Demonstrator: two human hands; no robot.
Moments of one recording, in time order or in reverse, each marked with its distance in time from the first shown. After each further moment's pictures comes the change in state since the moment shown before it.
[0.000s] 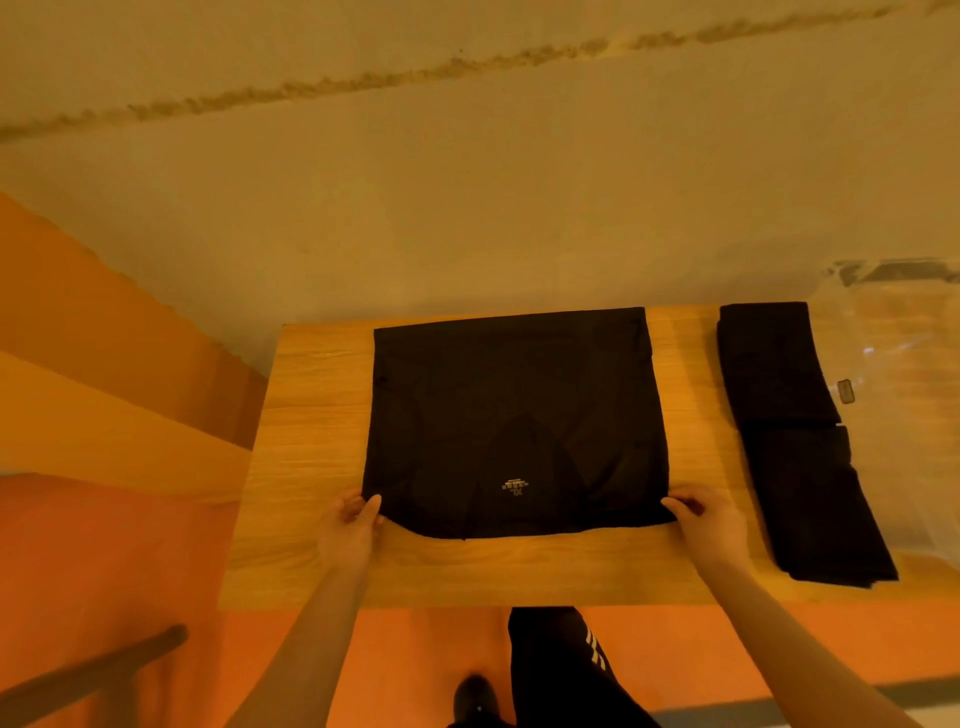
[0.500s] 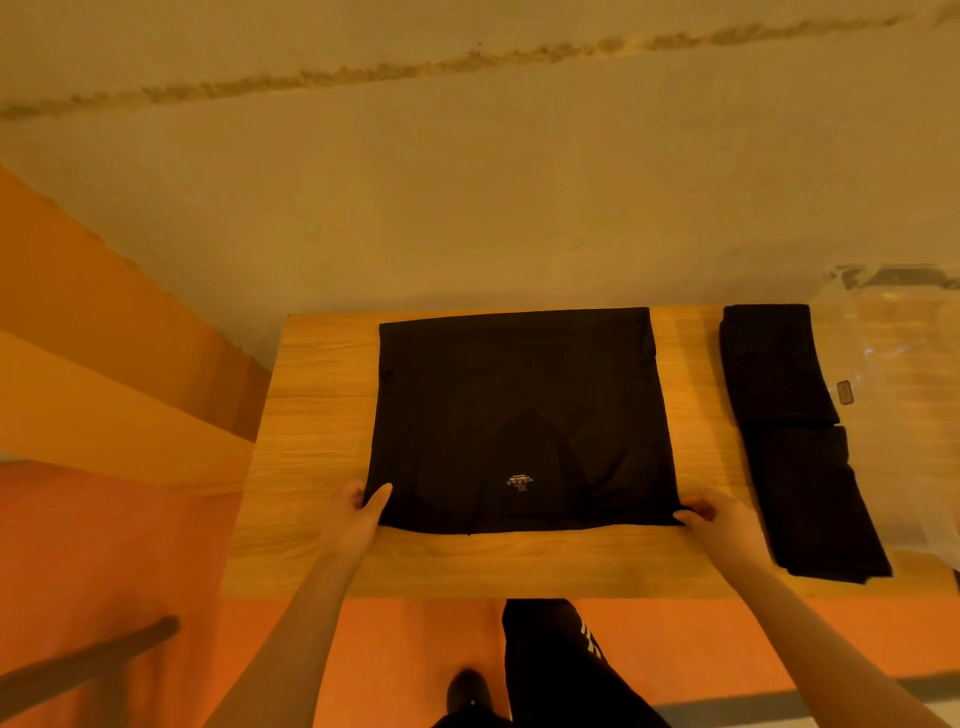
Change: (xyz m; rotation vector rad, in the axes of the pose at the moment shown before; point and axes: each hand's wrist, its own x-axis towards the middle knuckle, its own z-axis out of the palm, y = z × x) left_hand 0.009 0.006 -0.015 0.357 -0.204 0.173; right_hand 0.006 0.016 -0.016 -0.219 -0.102 -0.052
